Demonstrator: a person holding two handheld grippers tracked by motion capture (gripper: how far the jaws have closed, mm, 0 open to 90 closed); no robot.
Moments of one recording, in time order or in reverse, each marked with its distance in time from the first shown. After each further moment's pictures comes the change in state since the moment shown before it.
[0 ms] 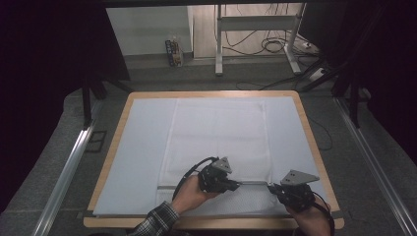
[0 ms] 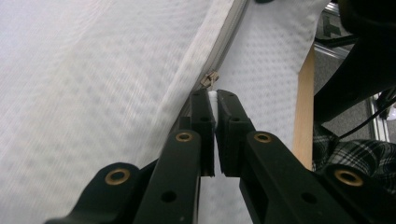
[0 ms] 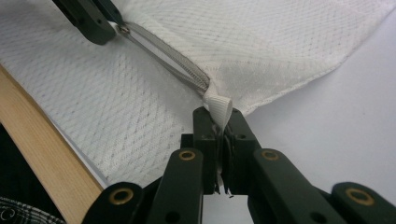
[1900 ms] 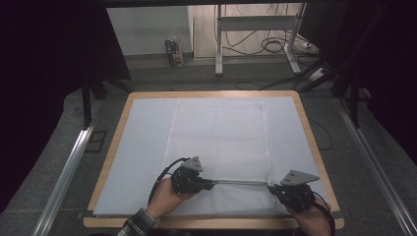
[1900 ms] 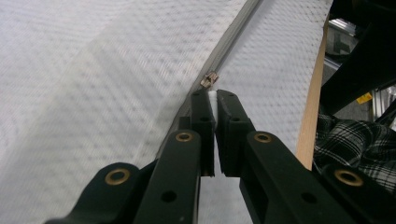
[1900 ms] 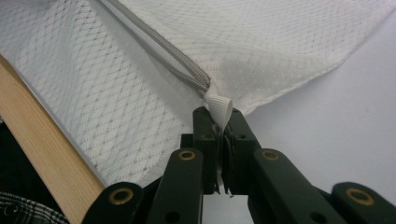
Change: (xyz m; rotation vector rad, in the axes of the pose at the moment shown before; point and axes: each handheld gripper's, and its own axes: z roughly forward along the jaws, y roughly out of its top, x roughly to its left) left arm 0.014 -0.051 -0.050 -0.042 0.045 -0.109; right arm -0.001 -0.001 0.001 0.007 0.011 -0.003
